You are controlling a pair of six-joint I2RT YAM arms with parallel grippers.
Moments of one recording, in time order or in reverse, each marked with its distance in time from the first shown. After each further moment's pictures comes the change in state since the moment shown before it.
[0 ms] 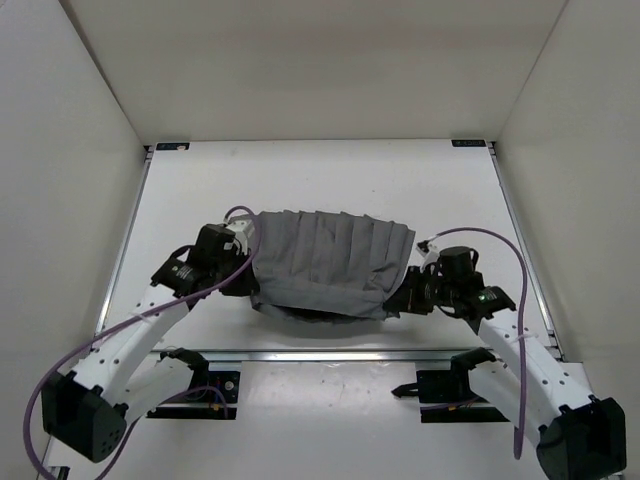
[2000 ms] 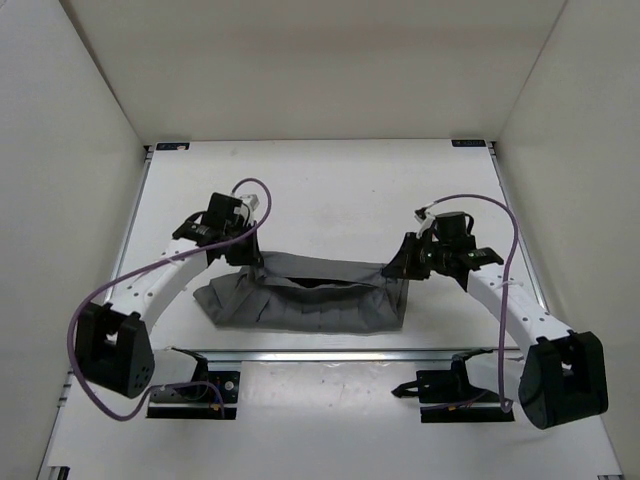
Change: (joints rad) left arm 0.108 0.359 0.143 0.128 0.052 0.045; right arm -0.126 0.357 0.230 0.093 0.011 -0.061
